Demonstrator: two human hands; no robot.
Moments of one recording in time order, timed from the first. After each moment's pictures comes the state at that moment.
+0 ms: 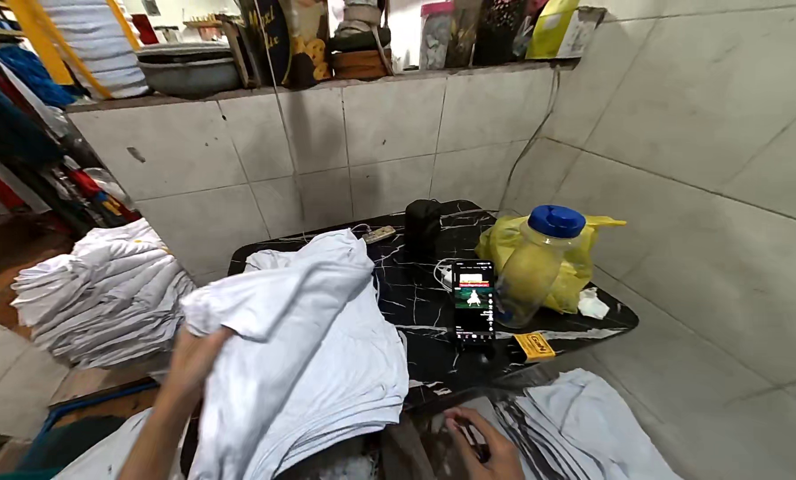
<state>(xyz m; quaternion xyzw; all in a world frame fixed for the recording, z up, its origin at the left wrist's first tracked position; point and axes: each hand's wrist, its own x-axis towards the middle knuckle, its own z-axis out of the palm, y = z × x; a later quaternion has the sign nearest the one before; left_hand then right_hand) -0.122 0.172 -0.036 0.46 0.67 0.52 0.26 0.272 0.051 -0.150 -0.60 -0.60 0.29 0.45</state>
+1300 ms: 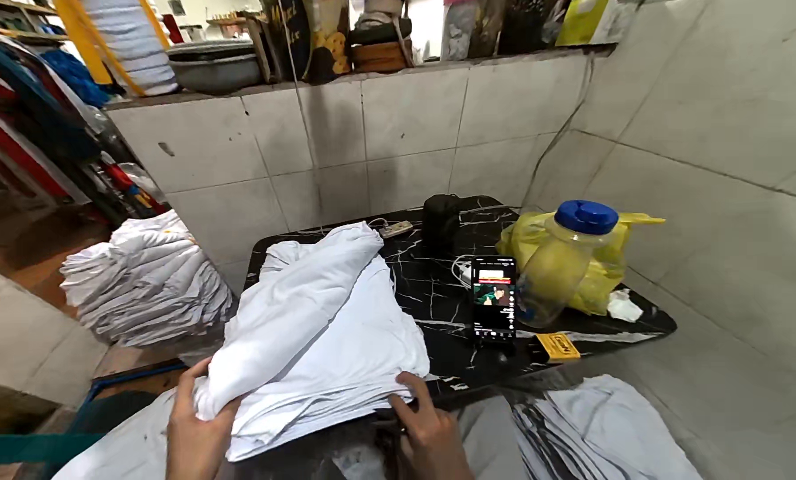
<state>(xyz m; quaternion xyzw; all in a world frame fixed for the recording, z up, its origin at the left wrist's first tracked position) -0.123 0.068 -0.082 0.53 0.67 0.51 0.12 0.194 0.084 -0.157 -0.49 -0.78 0.01 0.39</state>
